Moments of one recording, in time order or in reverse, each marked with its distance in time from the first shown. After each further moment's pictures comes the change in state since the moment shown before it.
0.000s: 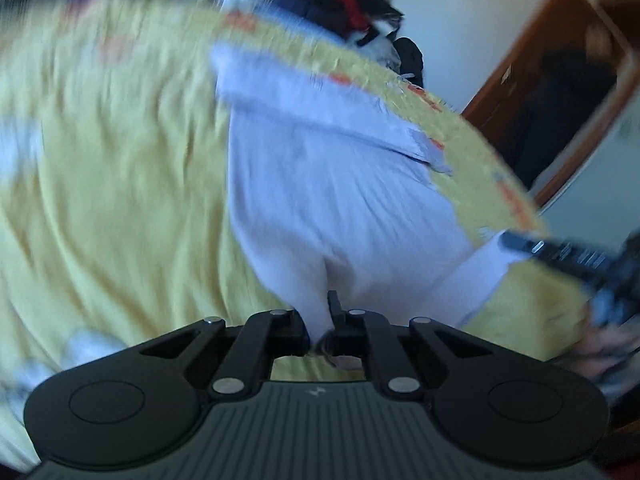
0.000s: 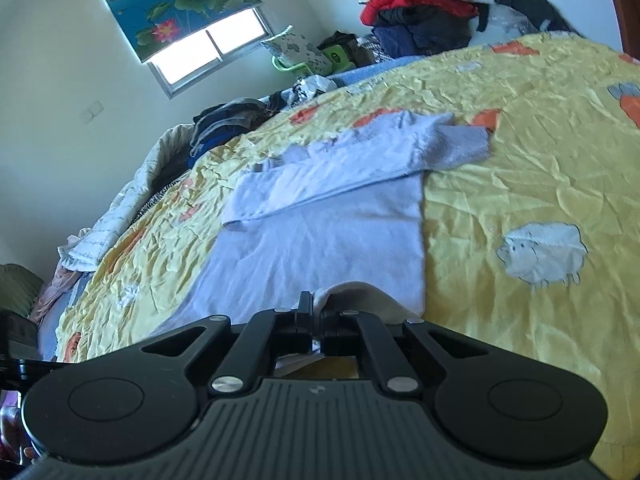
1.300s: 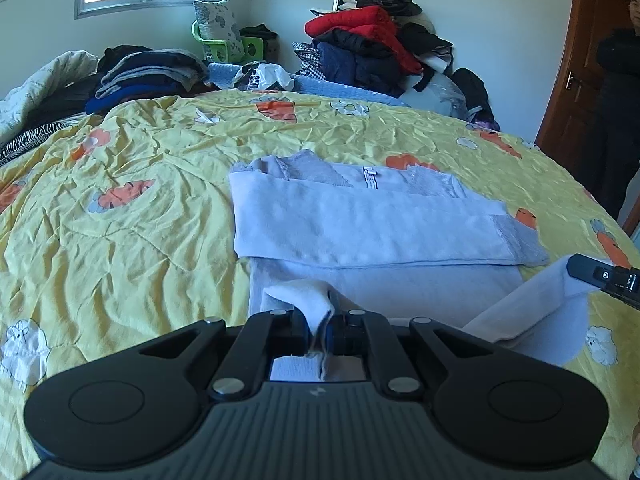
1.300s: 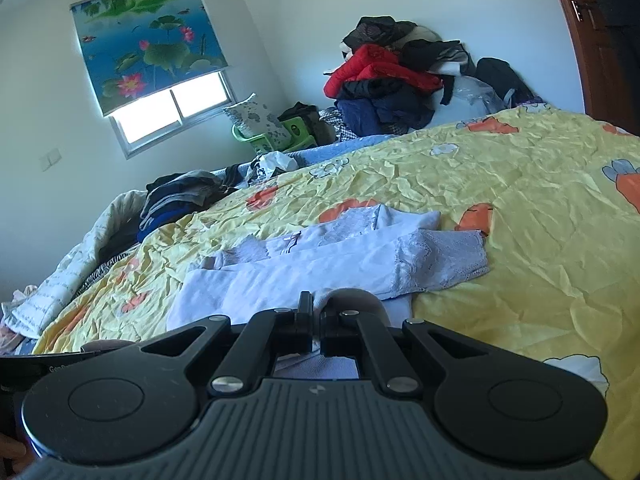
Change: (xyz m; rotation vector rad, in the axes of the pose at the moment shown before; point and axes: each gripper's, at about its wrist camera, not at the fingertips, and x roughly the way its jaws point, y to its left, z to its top) left arm 0.073 -0.024 0.105 0.057 -0.133 0.273; right arm 0.066 0.006 0.057 -0.012 -0.238 -0.168
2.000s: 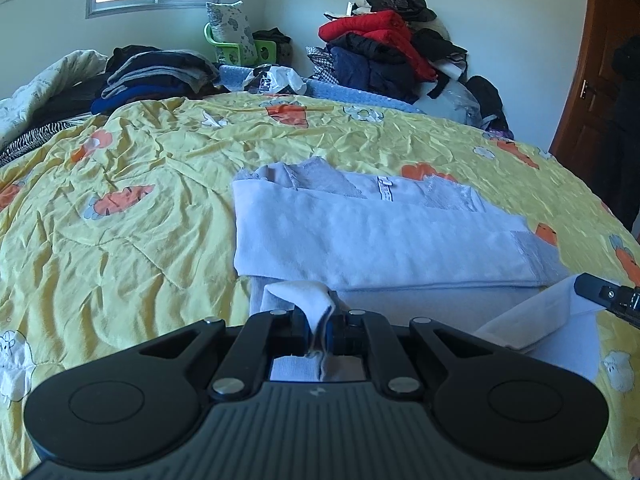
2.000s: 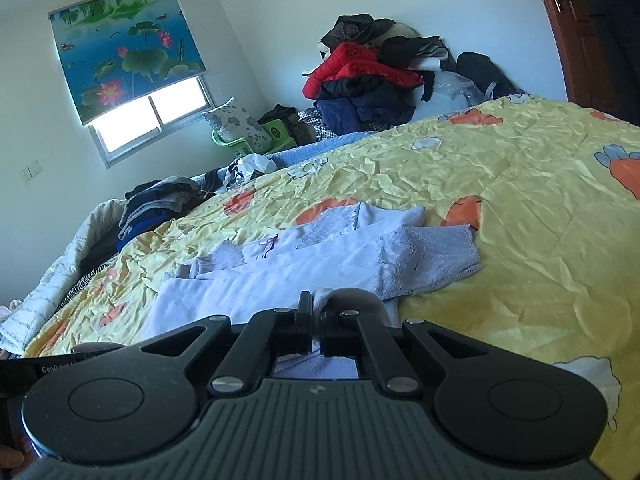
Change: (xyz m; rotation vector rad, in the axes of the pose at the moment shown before) left arm 0.026 0.000 0.010 -0.030 -0.017 0.033; right arm 0.028 -0.011 -0.002 0.038 -0.008 -0.048
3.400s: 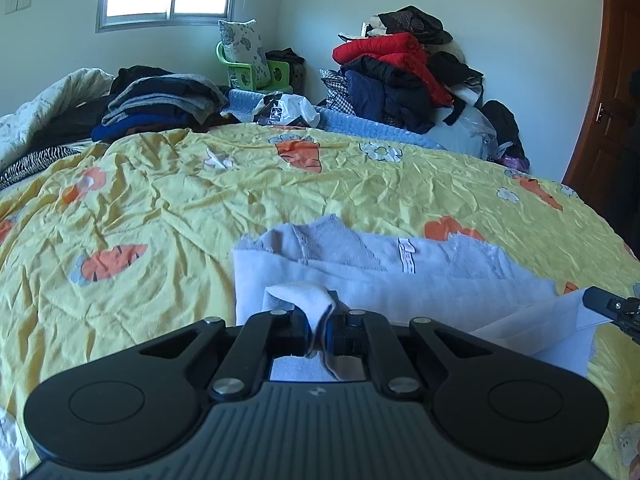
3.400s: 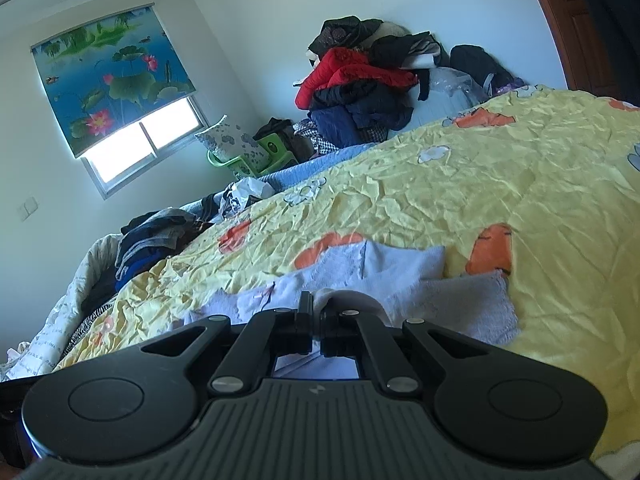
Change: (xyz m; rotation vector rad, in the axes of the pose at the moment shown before) left arm 0.043 0.002 0.059 -0.013 -0.063 0.034; right arm 0.062 -0.012 0.047 0.095 -0.031 0.026
